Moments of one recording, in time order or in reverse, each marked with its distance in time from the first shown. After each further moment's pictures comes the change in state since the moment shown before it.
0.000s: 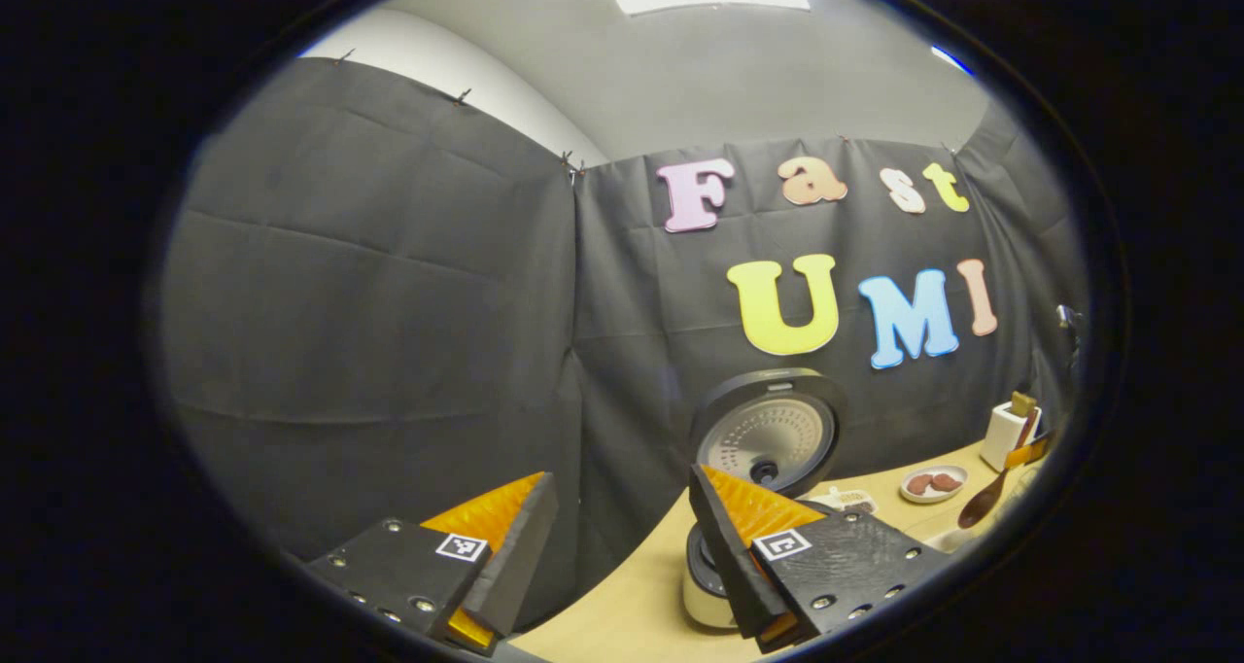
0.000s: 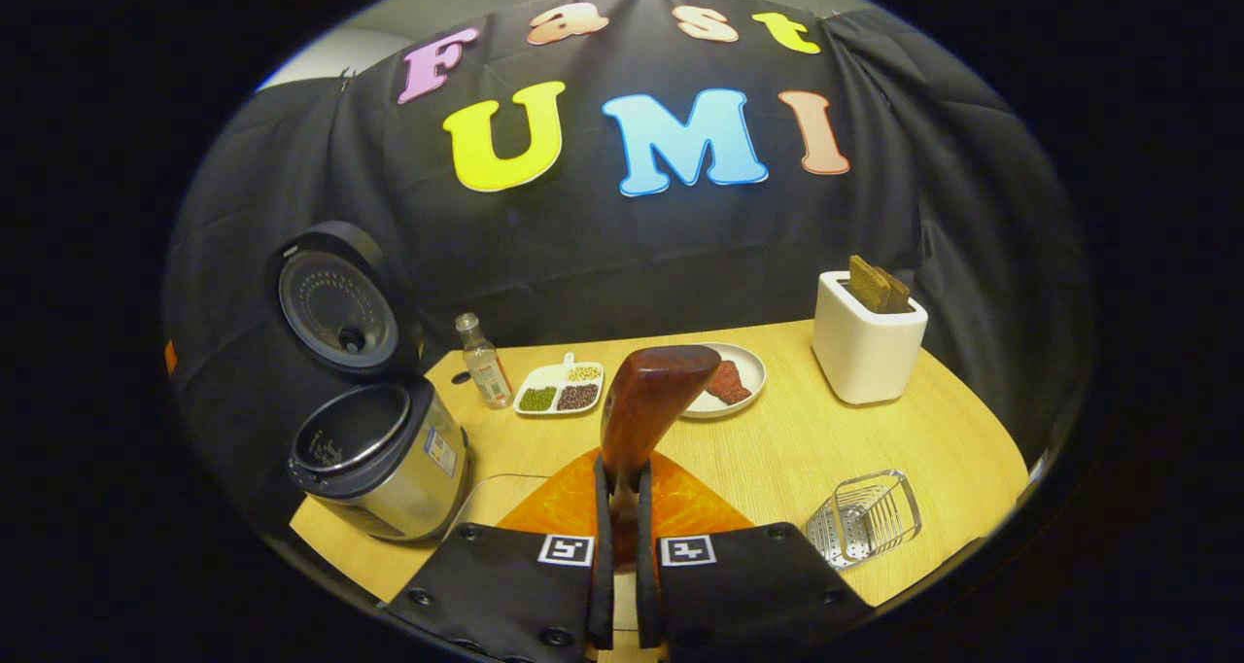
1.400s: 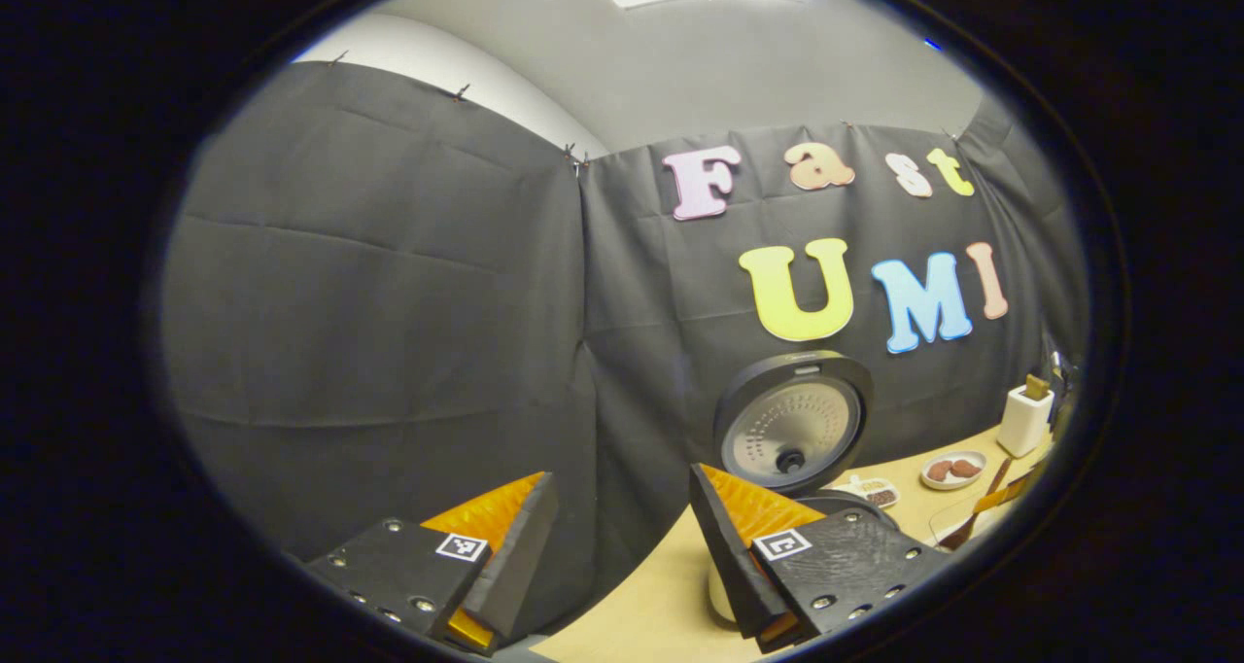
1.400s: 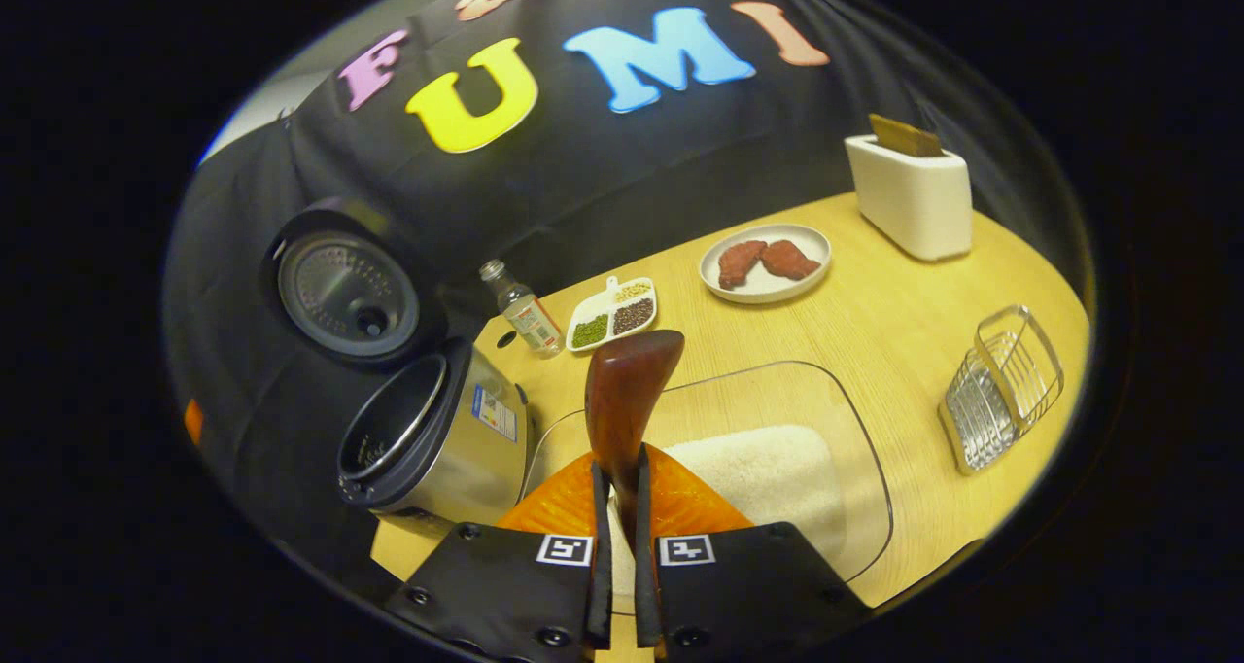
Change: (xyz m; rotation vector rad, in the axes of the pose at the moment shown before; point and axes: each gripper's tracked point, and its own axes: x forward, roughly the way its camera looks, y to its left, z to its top) left arm 0.017 0.005 -0.017 0.027 0.014 0.012; right arm 0.022 0.052 -0.072 0.389 0.202 0.144
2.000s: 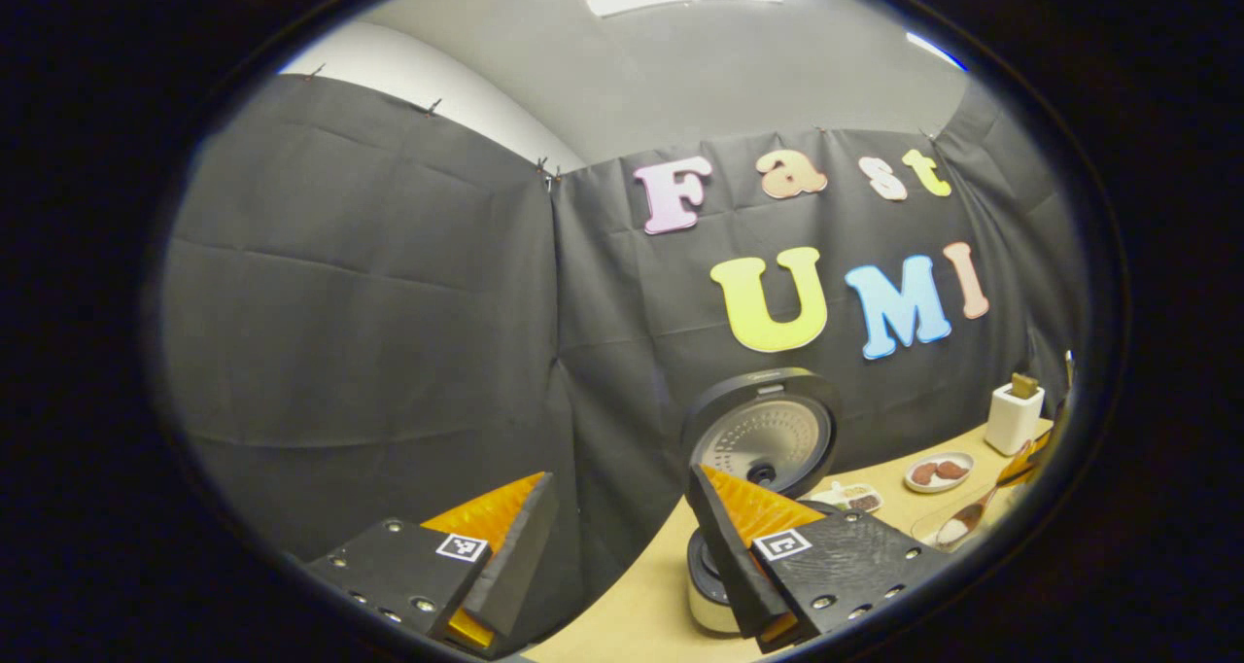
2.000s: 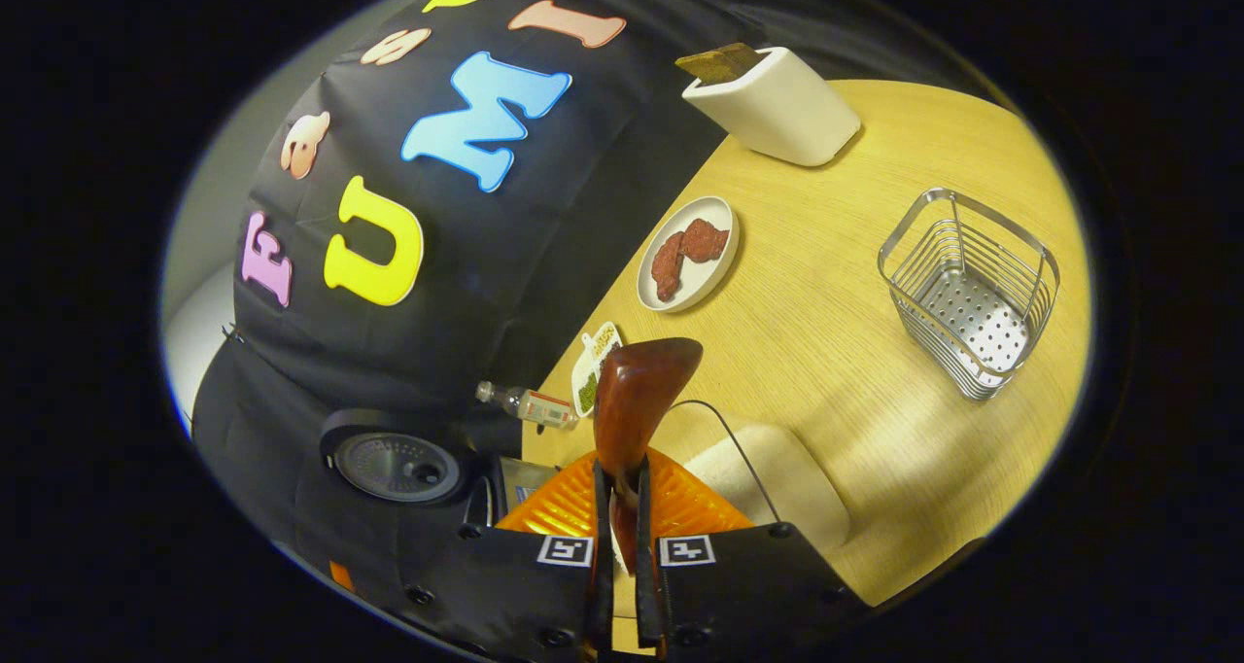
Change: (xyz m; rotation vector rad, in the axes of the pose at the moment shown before) left arm 0.001 -0.037 0.023 0.019 -0.040 -0.060; right arm -0.024 -0.040 0.060 0.515 -0.055 0.124
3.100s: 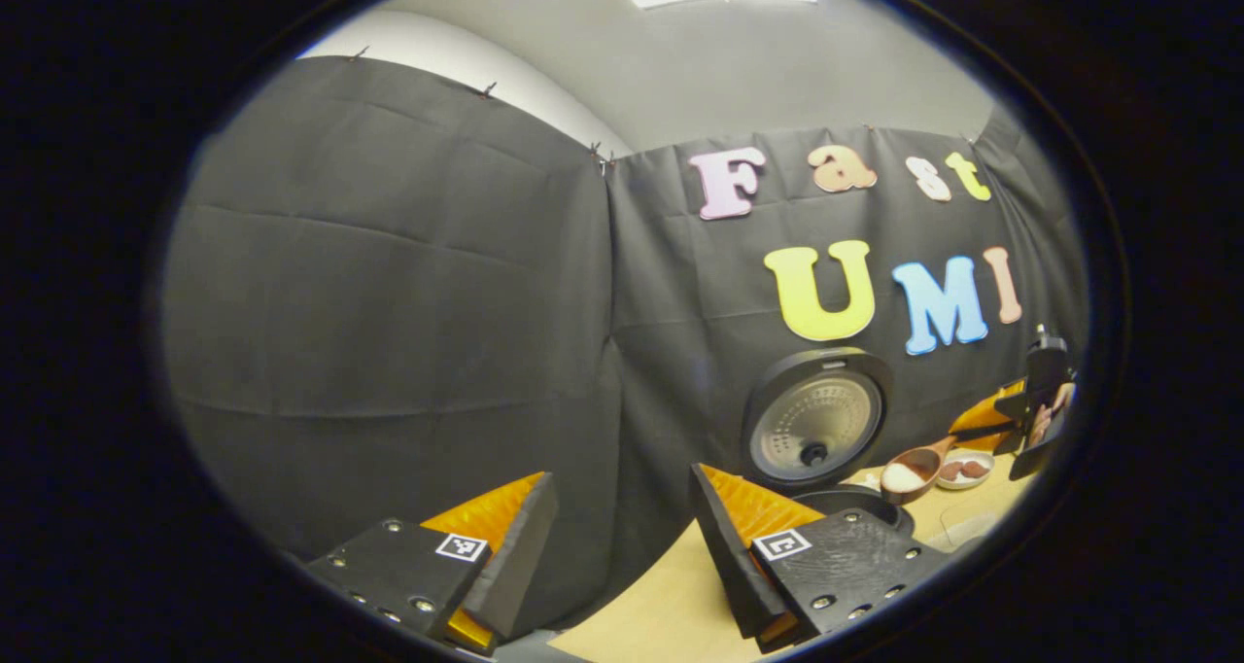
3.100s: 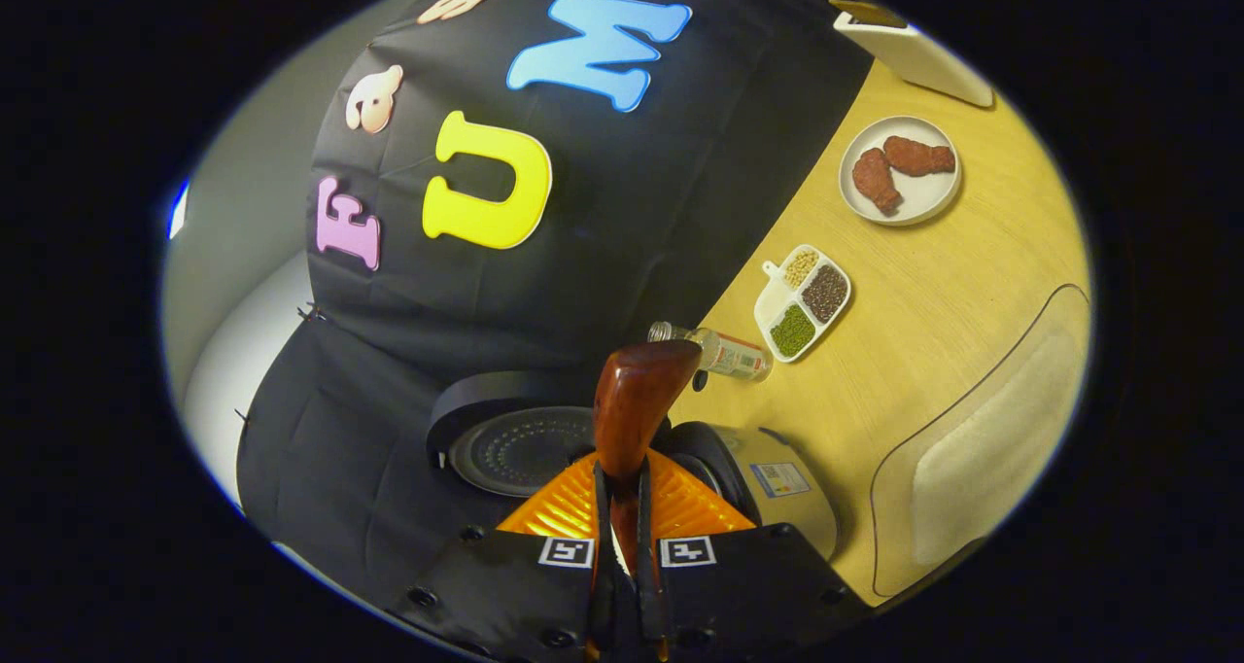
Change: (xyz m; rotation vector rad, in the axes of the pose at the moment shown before) left arm -0.031 0.085 -0.041 -0.039 0.056 0.147; right arm 0.087 0.200 -0.097 -0.036 0.170 0.281
